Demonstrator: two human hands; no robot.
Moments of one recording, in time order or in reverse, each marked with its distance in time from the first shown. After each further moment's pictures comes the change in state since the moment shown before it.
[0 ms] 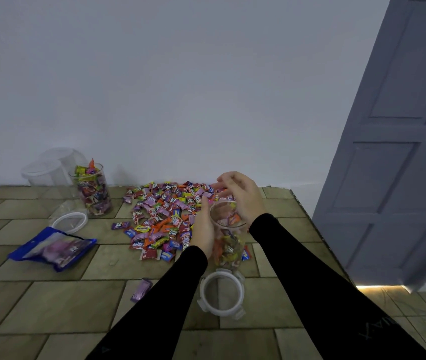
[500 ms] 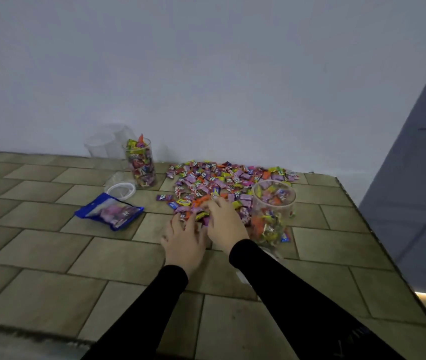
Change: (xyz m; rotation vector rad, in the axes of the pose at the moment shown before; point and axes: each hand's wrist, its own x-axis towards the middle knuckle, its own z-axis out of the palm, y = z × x) left_hand -0.057 -0.026 -0.138 1.486 0.369 0.033; right_hand -0.061 0.060 0.114 -0.859 -0.373 -0.102
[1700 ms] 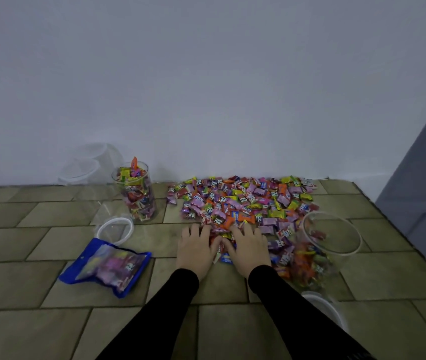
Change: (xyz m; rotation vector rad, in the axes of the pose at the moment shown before) left_hand 0.144 -0.043 0.019 0.181 0.054 0.424; right_hand 0.083 0.035 0.069 -0.376 -0.020 0.342
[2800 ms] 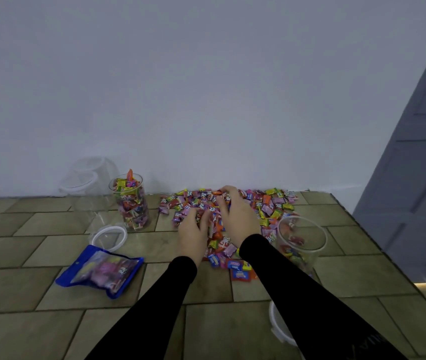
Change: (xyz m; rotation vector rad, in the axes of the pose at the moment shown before) left_hand 0.011 0.041 -0.059 -0.793 0.209 -0.203; right_hand 0.005 -0.019 -0.105 0.550 0.341 -0.050
